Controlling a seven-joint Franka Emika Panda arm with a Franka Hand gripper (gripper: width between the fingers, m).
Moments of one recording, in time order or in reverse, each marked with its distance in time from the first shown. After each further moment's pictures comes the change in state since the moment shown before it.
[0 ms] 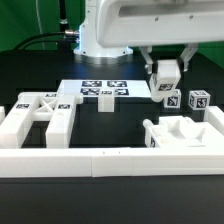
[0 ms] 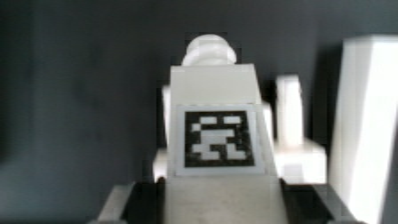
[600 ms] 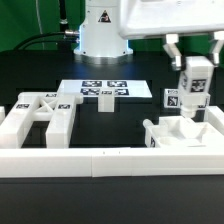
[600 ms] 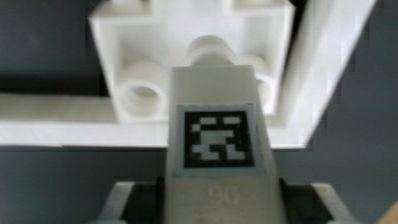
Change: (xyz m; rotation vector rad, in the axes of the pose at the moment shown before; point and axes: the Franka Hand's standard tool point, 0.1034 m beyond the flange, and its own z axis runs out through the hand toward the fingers) arm 0.019 -0.026 0.006 -0.014 0.422 -0.042
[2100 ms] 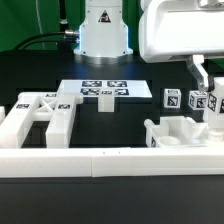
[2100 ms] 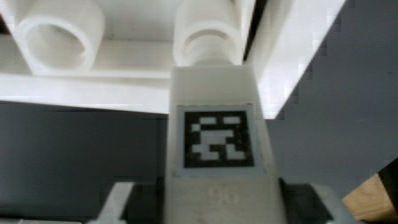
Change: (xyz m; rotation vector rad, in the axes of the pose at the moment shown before) arm 0.012 -0.025 0.031 0.005 0.177 -0.077
